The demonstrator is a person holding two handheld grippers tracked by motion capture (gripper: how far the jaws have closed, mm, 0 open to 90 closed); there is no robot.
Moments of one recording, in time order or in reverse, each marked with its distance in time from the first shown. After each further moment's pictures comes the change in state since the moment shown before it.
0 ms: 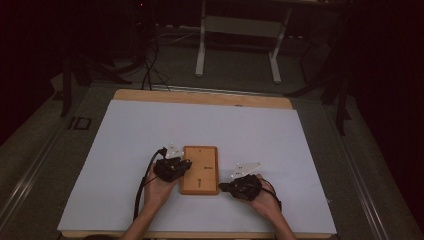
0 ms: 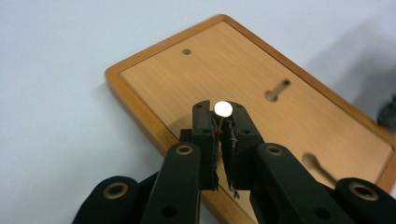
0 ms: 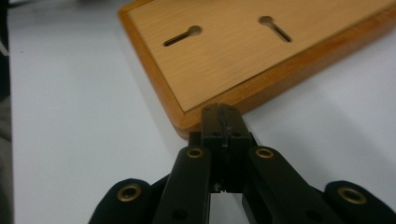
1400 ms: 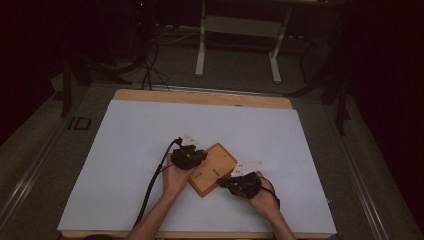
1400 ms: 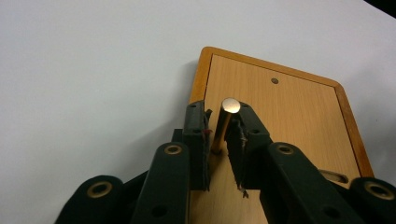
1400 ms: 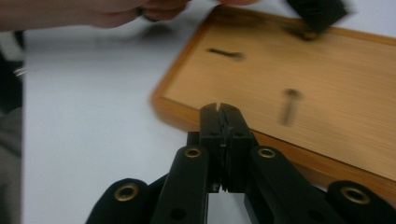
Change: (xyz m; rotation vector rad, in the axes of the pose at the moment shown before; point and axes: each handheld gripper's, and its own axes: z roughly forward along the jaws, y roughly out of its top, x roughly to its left) left arm -0.004 0.031 0.048 -0.034 -0.059 -0.042; right arm 0.001 0.010 -0.007 -0.078 -0.039 -0.035
